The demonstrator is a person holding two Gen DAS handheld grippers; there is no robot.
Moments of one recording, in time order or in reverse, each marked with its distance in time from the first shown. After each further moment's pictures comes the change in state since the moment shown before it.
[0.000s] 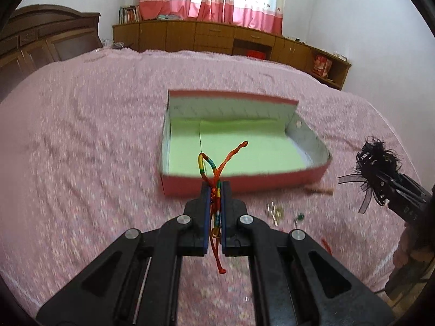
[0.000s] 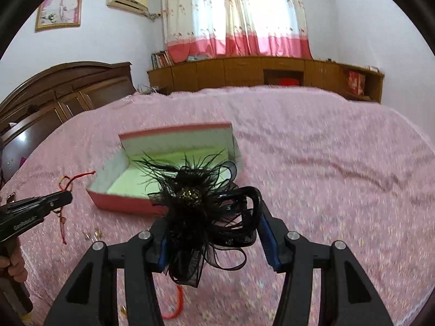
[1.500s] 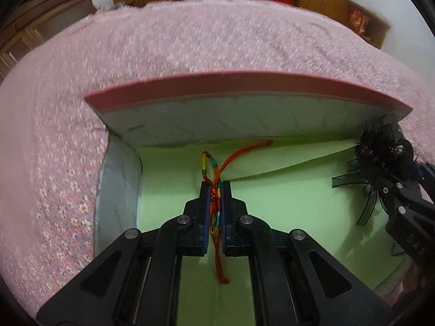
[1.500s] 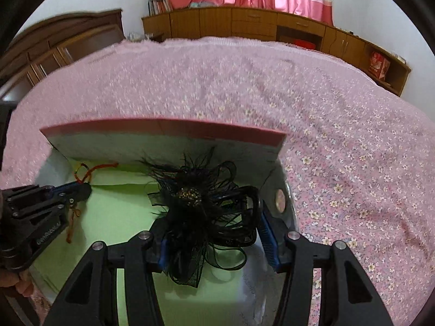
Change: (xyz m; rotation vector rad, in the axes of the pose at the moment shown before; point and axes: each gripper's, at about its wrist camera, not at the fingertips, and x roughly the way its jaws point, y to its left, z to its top) left arm 0.196 0.002 0.073 0.006 0.318 0.155; right arm 0.224 0.011 0.069 -0.091 0.315 -0.058
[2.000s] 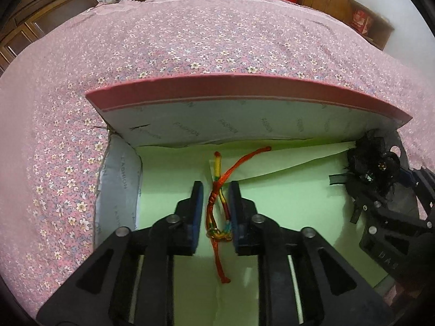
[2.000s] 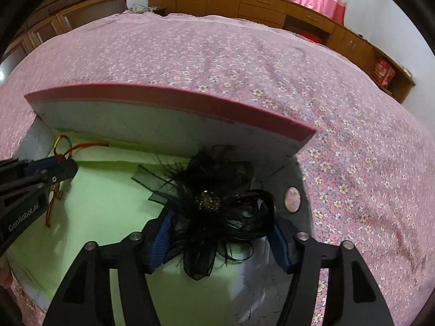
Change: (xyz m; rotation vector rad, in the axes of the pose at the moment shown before) left arm 0.004 0.003 0.007 -0.018 0.023 -0.017; right arm 0.021 0.013 -0.001 -0.095 0.105 -0.054
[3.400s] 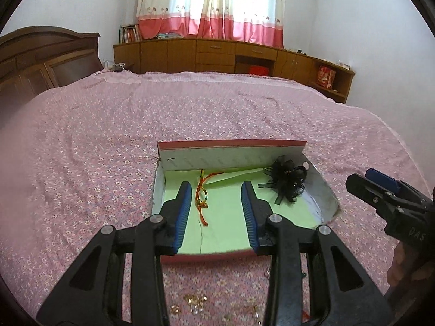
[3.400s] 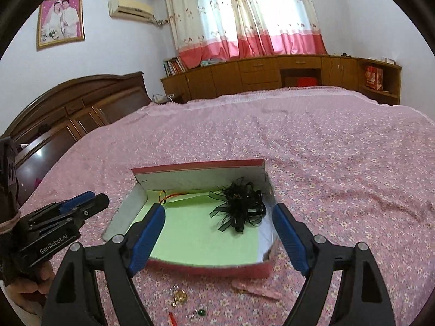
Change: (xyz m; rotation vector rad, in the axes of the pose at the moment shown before) left arm -0.159 0.002 -0.082 0.037 -0.427 -0.098; right arm -0.175 -0.025 -0.087 0.225 -0.437 0.229
